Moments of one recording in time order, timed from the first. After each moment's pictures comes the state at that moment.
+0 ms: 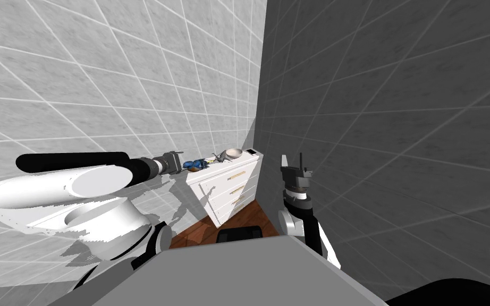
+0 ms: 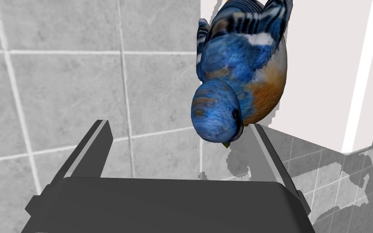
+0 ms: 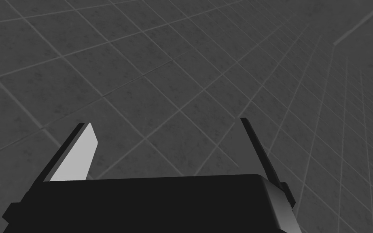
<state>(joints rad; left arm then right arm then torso) -0.36 0.29 0.63 -2.45 0.49 1.78 0.06 0.49 -0.01 0.07 -2.37 0.07 -0.63 -0.07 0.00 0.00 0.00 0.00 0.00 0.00</state>
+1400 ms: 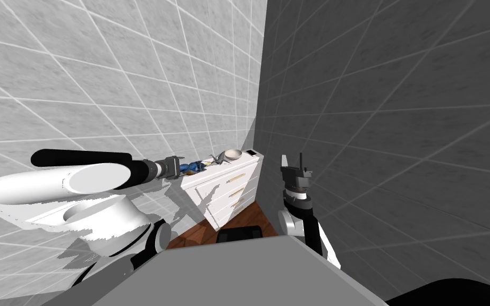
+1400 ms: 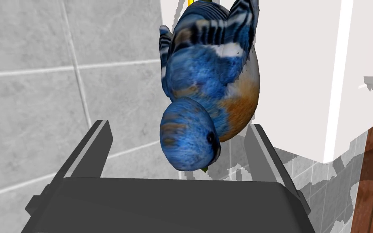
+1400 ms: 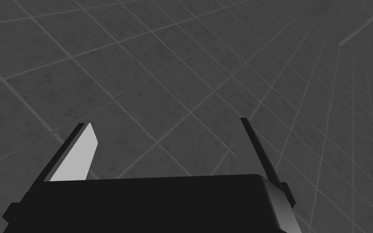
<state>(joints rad) -0.39 0.31 0.65 -2.42 0.51 1.94 0.04 0.49 -0.01 0.07 -2.37 0.07 -0.63 -0.07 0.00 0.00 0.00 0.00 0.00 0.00</state>
